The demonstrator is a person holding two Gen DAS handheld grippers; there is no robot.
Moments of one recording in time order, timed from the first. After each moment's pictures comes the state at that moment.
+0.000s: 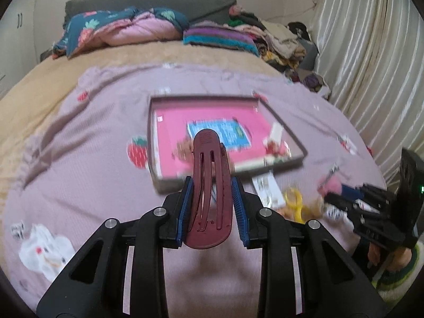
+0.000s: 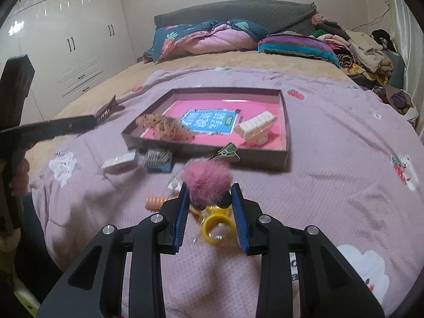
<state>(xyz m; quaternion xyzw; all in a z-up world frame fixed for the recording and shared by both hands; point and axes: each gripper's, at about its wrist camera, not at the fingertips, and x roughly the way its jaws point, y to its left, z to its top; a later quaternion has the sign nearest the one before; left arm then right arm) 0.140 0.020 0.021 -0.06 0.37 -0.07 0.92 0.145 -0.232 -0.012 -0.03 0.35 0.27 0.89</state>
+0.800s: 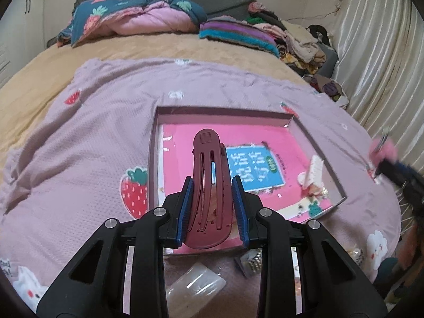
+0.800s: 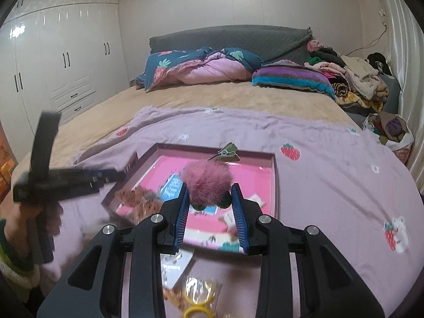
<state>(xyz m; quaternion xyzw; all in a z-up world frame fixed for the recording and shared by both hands) 0.246 0.035 -0.015 -0.09 0.40 -0.04 0.91 0.232 -0.207 0.046 -0.03 0.29 0.26 0.92</state>
